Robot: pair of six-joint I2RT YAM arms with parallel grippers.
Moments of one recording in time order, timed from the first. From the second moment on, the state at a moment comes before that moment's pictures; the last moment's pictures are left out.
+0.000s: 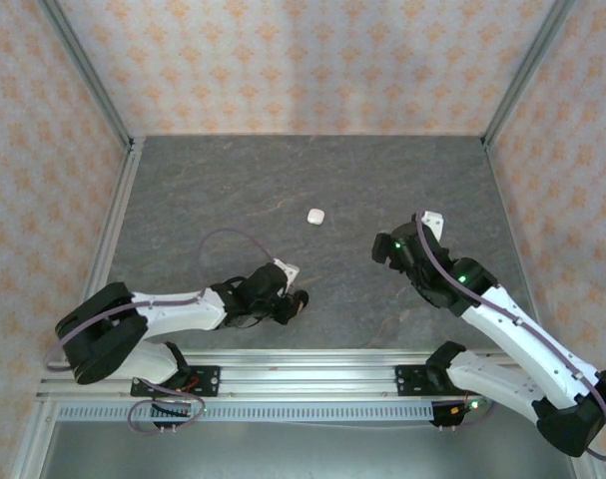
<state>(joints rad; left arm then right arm) -0.87 1.40 0.53 -0.03 0.06 -0.49 0.66 0.88 0.89 -0.85 0.49 0.71</state>
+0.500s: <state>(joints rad) -0.87 1.22 0.69 -0.31 -0.13 -0.41 0.30 0.87 0.73 -0.63 0.68 0.49</state>
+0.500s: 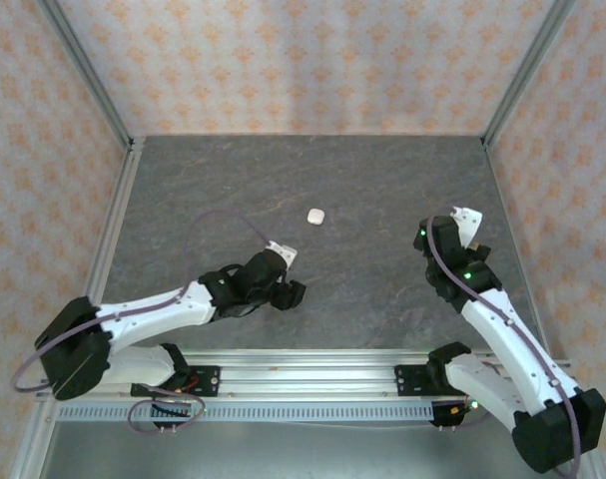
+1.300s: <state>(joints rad) -0.29 0.72 0.38 -0.17 -0.57 -0.15 0.14 1.16 0.42 0.23 0.52 0.22</state>
